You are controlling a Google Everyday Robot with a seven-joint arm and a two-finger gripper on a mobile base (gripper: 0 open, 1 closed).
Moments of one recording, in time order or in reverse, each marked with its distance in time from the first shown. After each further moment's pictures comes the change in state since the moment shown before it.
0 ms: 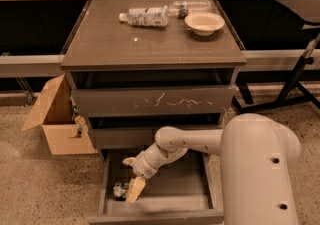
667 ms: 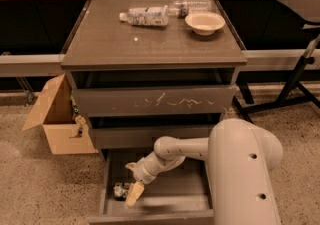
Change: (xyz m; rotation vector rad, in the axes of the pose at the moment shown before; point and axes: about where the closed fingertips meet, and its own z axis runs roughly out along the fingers) arm 0.048 -0.035 0.042 0.069 0.014 0.053
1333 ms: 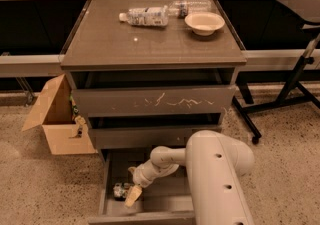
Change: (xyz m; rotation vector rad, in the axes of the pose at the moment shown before) arm 0.071 -0.064 0.074 0.083 0.040 0.043
